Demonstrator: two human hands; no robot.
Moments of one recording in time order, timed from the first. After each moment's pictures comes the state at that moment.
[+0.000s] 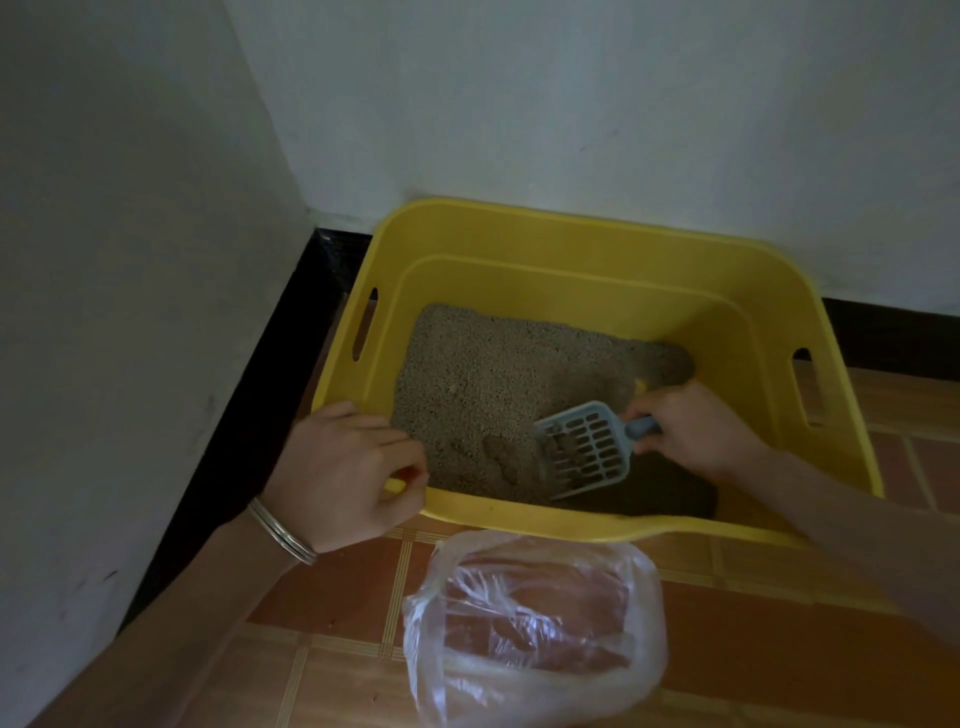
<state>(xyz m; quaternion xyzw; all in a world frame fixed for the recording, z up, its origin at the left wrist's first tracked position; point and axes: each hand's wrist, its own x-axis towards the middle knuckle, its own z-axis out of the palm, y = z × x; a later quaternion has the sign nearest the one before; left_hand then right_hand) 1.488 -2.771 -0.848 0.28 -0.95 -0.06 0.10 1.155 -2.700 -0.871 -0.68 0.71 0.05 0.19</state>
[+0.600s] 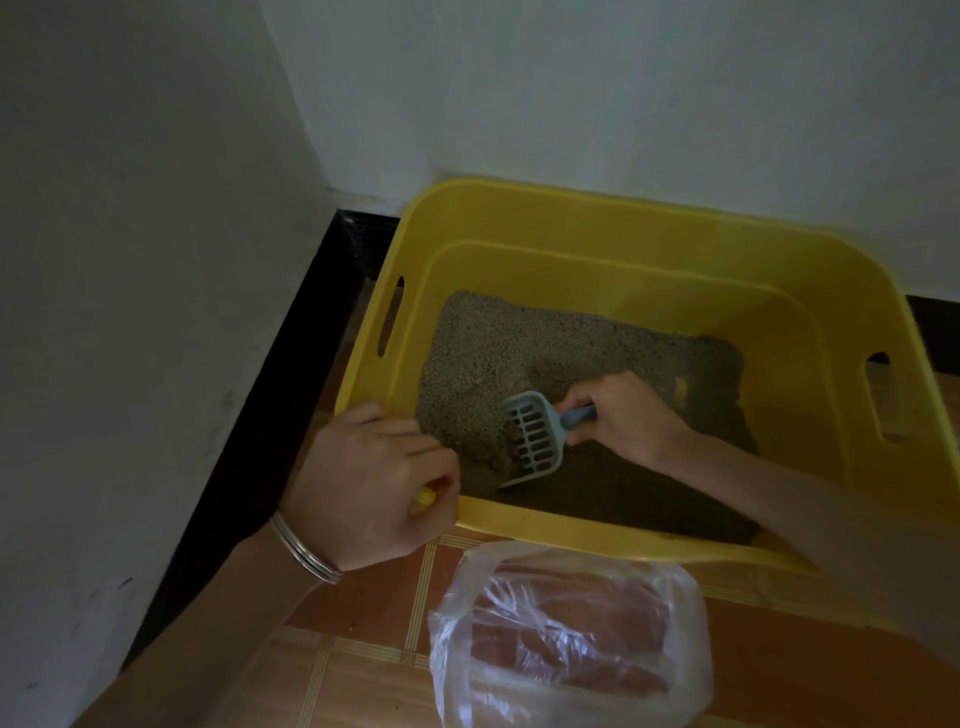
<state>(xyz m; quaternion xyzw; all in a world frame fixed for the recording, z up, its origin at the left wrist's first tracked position) 1.489 -2.773 -0.855 0.27 -0.95 -0.05 0.12 1.223 -2.753 -0.897 -0.66 0.68 -0.05 0.30</state>
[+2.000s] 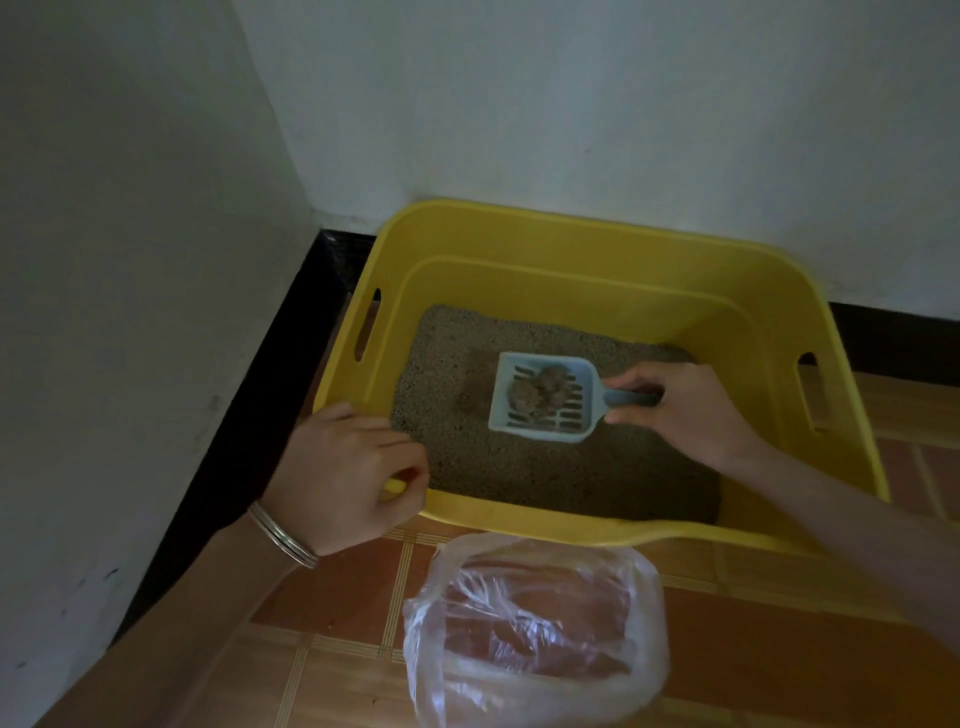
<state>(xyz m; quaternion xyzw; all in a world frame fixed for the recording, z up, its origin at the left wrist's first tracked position) 1.490 -2.771 -0.853 0.28 -0.95 -0.06 0.12 1.176 -2.711 -0.852 -0.58 0.74 -0.19 0.27</state>
